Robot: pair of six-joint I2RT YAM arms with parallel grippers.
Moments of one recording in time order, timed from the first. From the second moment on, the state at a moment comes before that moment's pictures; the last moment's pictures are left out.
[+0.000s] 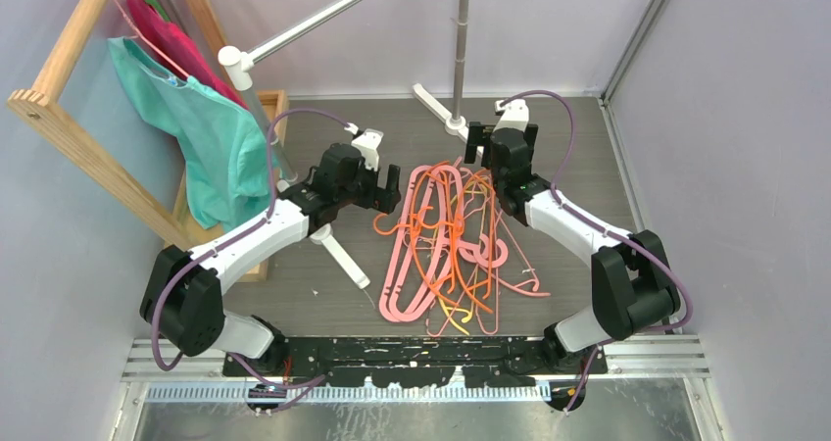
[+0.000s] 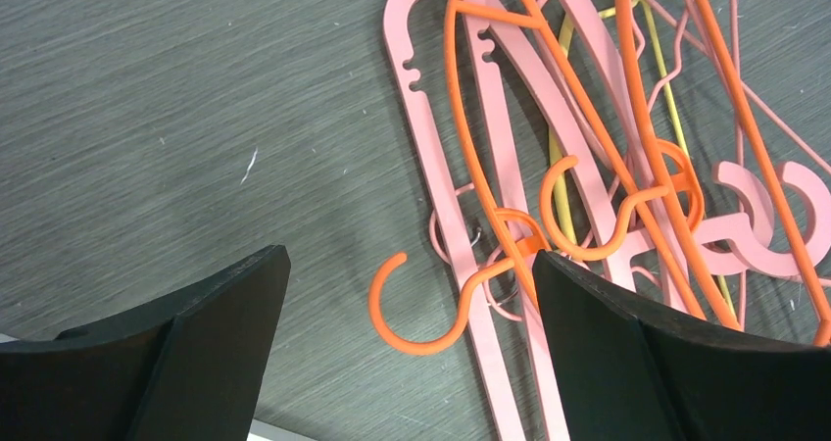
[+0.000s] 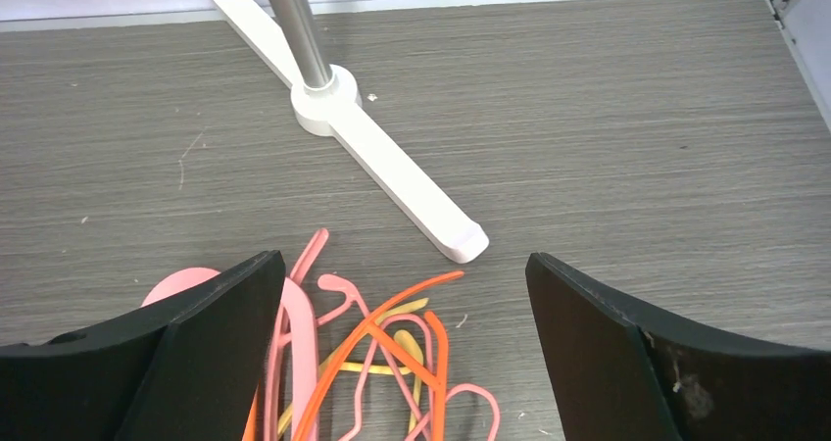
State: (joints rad) left arm -0.59 1.41 1.00 -0.16 0.00 -0.20; right arm 0.41 1.47 0.94 0.24 0.44 0.16
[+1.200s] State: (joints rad) left arm -0.62 1.27 0.82 -0.28 0.01 -0.27; right arm 0.72 1.31 0.82 -0.21 0.48 0.32
